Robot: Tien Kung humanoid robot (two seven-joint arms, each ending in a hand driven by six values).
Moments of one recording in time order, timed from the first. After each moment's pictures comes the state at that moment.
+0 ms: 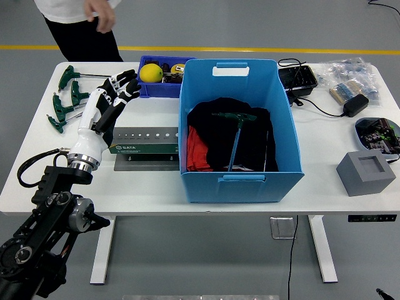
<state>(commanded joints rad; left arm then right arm) -0.12 0.02 -1.29 -1.47 1.11 0.20 -0.18 0.19 -0.23 0.24 0.20 -0.11 -0.15 0.01</state>
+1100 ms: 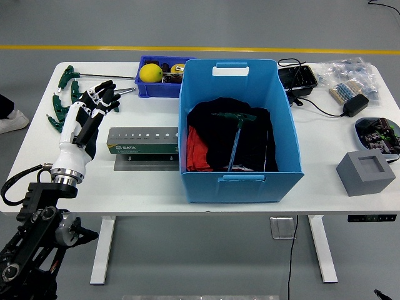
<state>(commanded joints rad) -0.07 0.03 -1.34 -1.49 1.13 0.18 -0.18 0.19 -0.23 0.26 0.20 -0.18 -0.14 0.00</state>
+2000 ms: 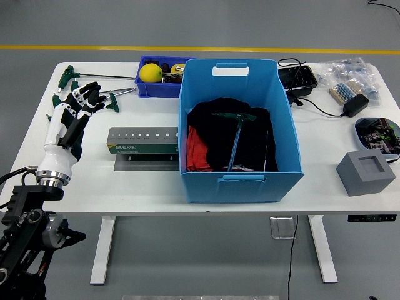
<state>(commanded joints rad) -0.04 0.06 -1.39 -1.51 1.15 0.16 -0.17 0.17 -0.21 0.26 0.20 -0.19 -0.14 0.00</state>
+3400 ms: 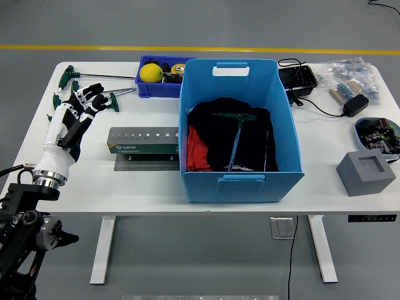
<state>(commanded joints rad) -0.05 0.11 -1.37 -1.53 1.17 0.14 -0.16 0.14 -0.18 0.26 0.18 -0.11 -0.08 -0.01</state>
